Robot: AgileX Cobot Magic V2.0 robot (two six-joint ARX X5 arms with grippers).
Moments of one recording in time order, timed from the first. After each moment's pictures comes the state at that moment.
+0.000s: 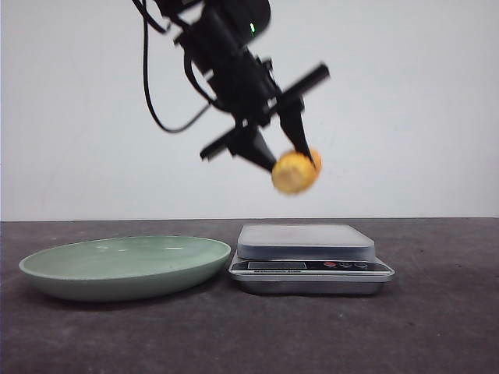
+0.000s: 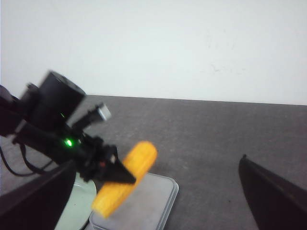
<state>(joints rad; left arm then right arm) -0.66 2.03 1.70 -0.57 0.27 -0.52 0.13 0.53 0.87 -0.48 -0.29 0.15</state>
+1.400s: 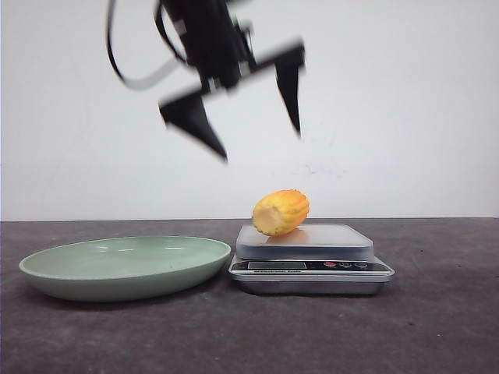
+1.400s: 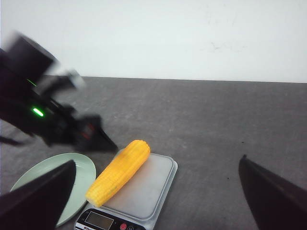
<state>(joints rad) -0.66 1.83 1.69 -0.72 0.06 -0.43 0.13 0.53 0.87 -0.56 -0.29 0.14</state>
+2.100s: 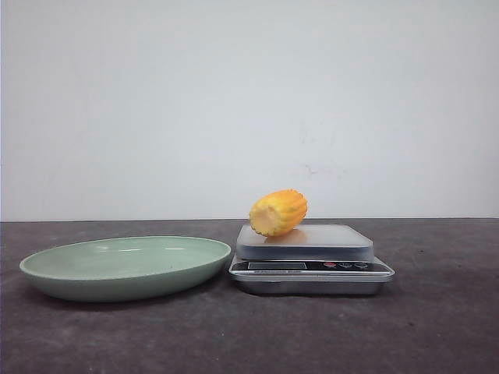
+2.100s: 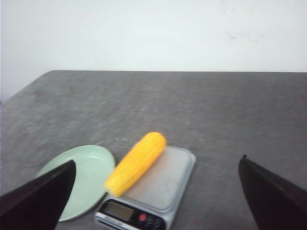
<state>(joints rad) -0.66 1.05 1.69 -1.11 -0.03 -0.19 0.13 0.53 0.87 -0.59 -0.37 0.18</state>
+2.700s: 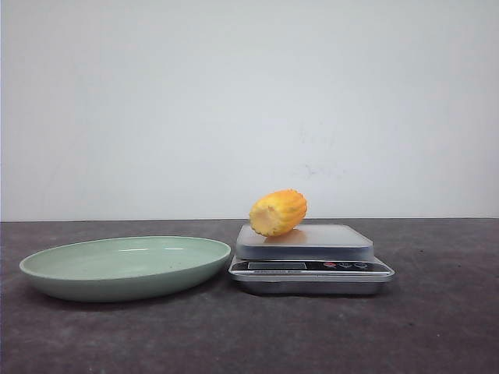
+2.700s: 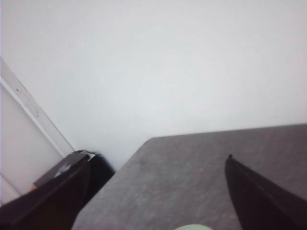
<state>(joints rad) -0.66 0.67 1.70 -1.25 -0.22 -0.18 0.30 0.75 0.94 -0.10 -0.45 0.60</state>
